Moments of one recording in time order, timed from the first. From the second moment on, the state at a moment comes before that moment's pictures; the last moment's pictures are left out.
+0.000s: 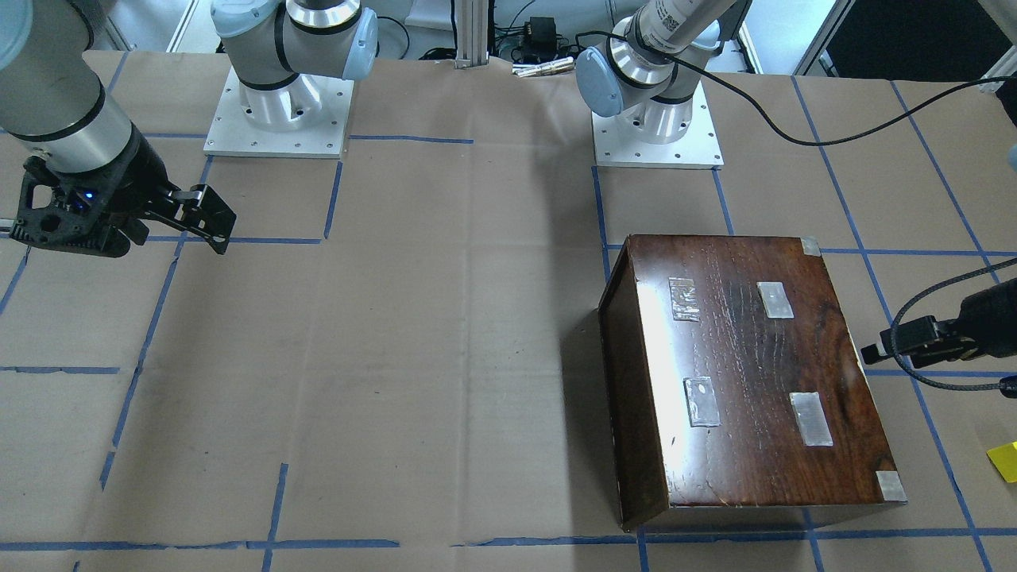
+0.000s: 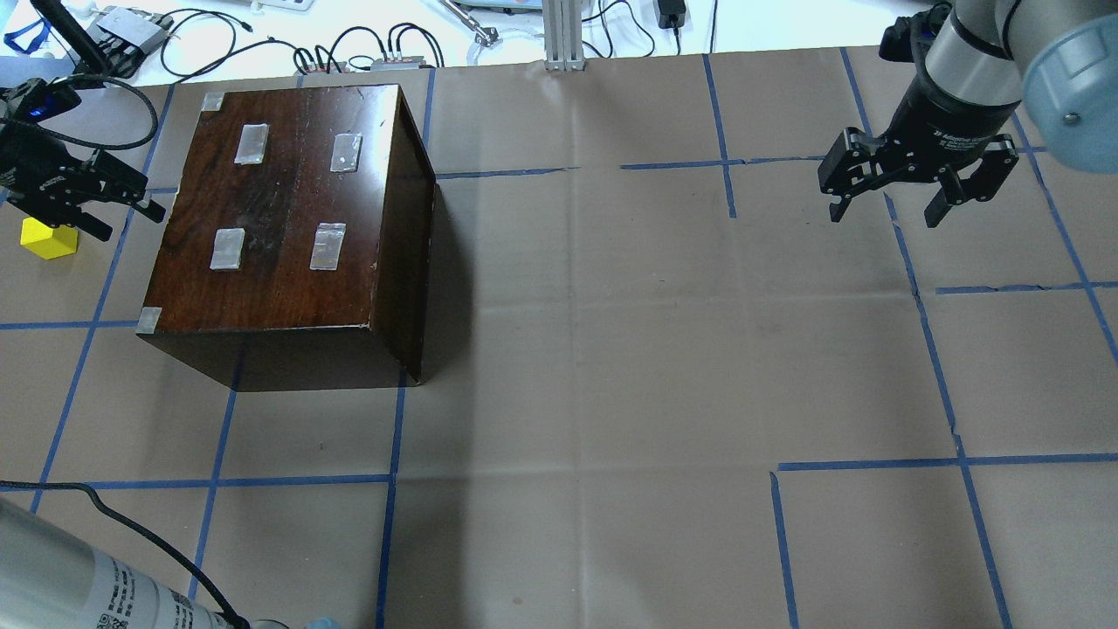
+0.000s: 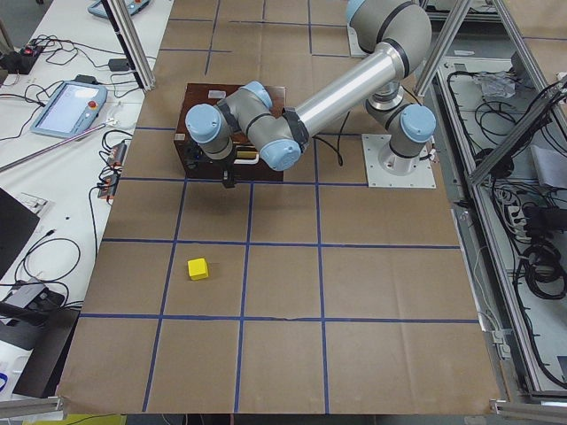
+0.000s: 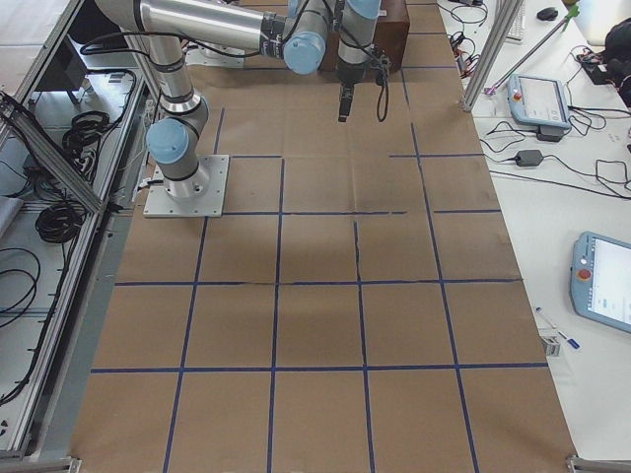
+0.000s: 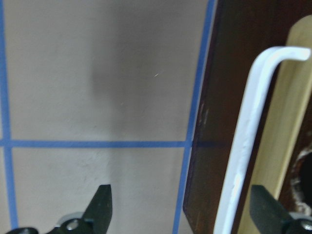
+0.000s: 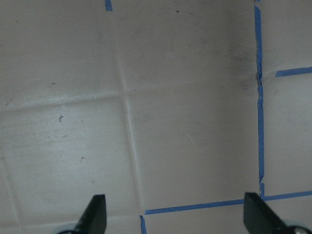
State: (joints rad) left arm -0.99 -2.01 -1.41 -1.52 1.35 0.56; right arm 1.43 -1.52 1.65 -1.63 -1.57 -0.02
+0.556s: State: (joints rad) left arm -0.99 -2.03 -1.41 -1.49 1.33 0.57; right arm 1.43 -1.52 1.65 -1.63 -1.57 -0.03
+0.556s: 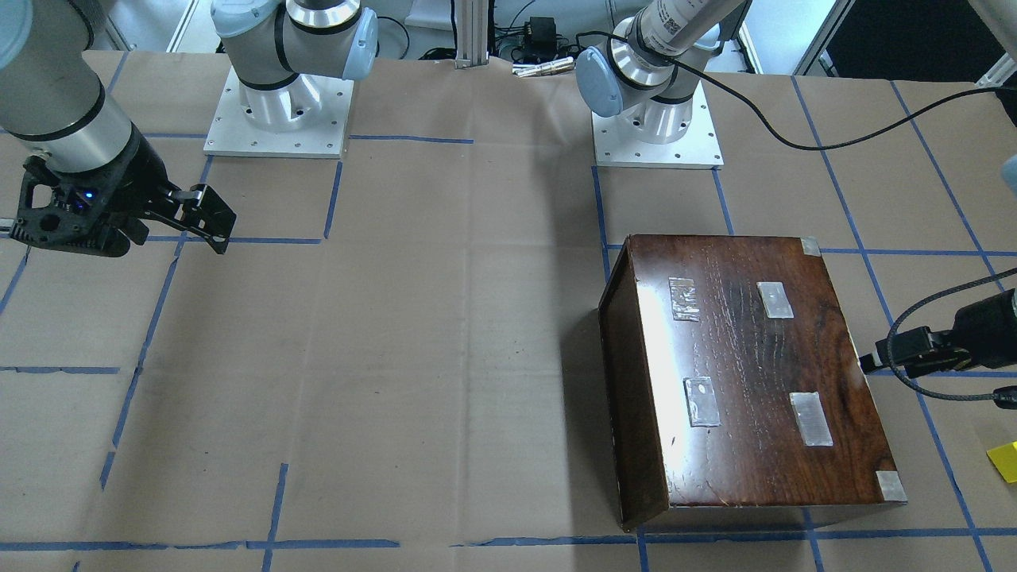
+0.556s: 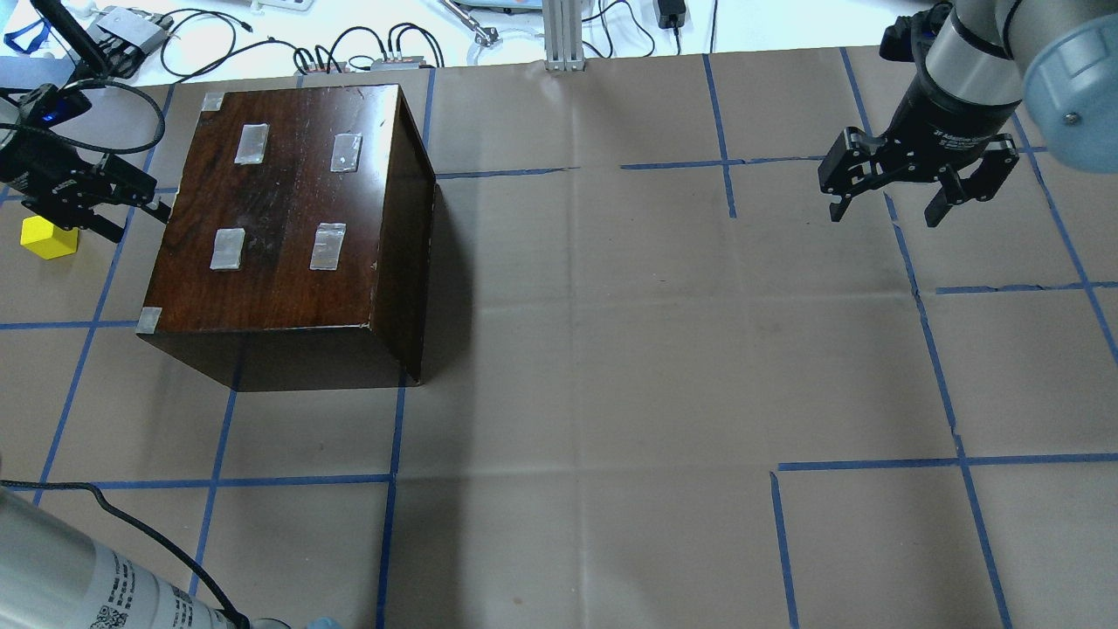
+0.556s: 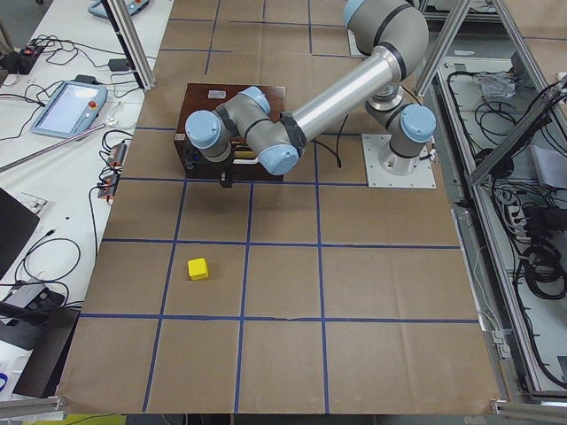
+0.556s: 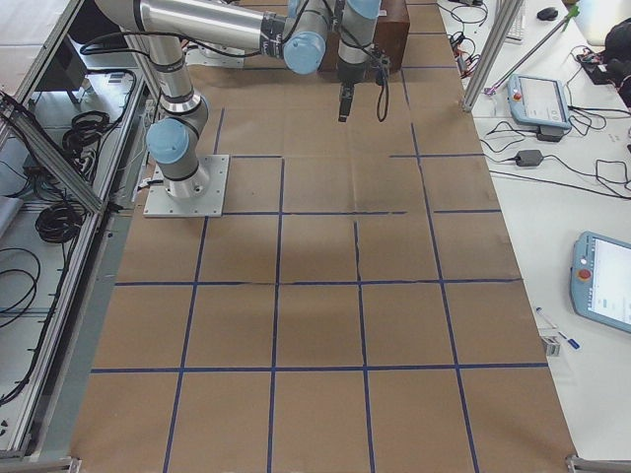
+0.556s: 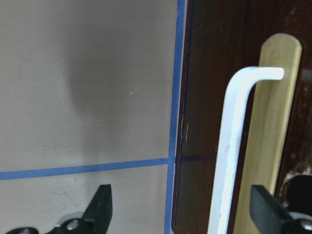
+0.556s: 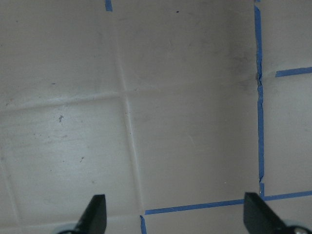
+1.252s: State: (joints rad) left arm -0.99 -2.05 -1.41 -1.47 1.29 0.57; right arm 1.43 -1.52 1.65 -1.63 -1.57 -0.03
